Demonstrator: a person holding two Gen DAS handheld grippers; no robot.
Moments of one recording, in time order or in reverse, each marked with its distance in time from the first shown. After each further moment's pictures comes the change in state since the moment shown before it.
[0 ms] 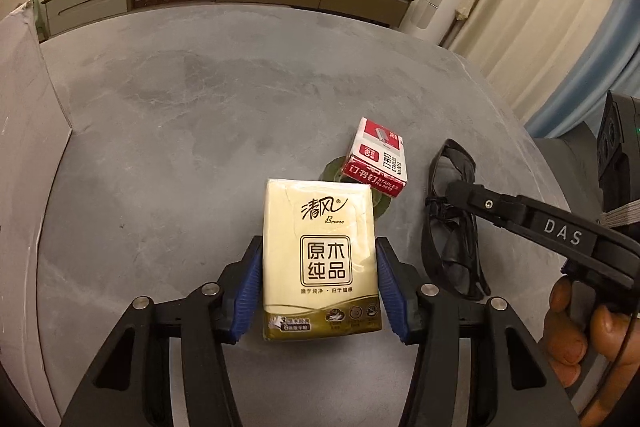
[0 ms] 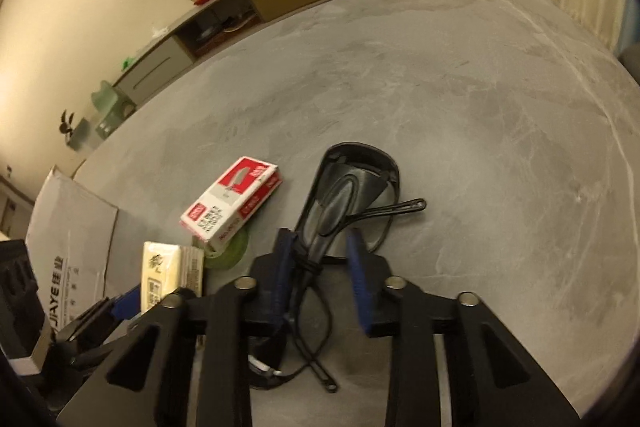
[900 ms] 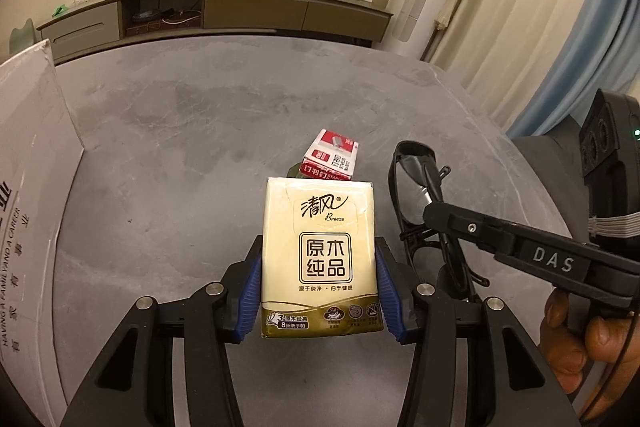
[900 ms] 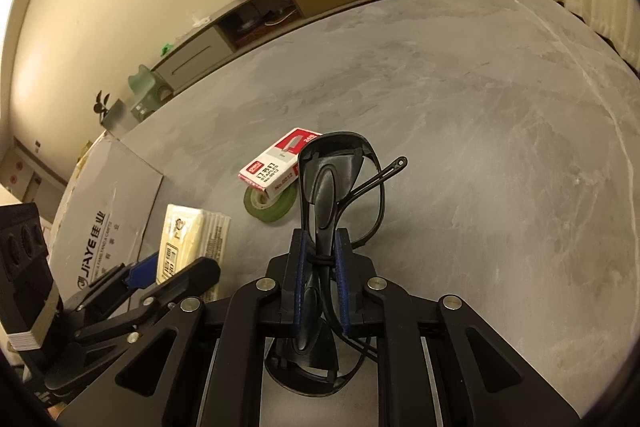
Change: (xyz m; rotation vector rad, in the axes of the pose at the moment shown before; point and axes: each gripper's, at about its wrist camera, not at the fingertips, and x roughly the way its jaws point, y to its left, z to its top) left arm -0.058 -0.030 -0.021 0.065 -0.091 -0.015; right arm -0.035 0.012 -0.024 -0.070 0.008 0.111
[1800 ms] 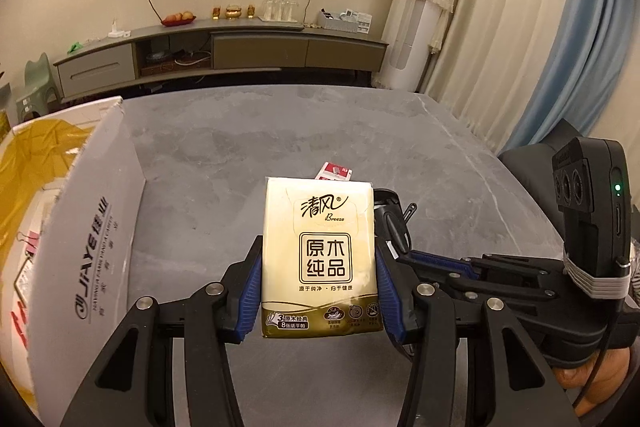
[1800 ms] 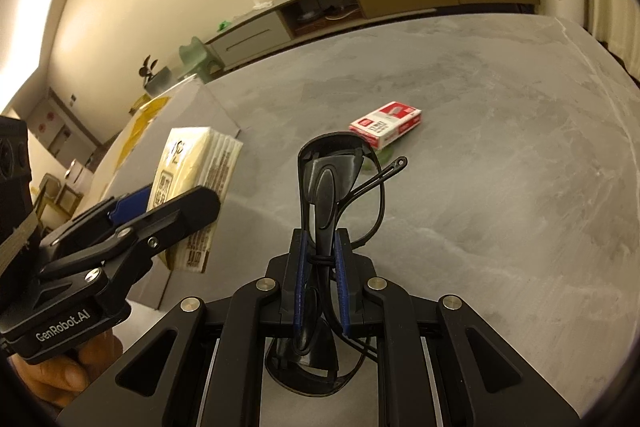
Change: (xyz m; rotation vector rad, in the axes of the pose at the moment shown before) left arm -0.089 -0.011 -0.015 0.074 -0.125 0.057; right arm -0.037 0.063 -0.046 -0.180 -0.006 0.111
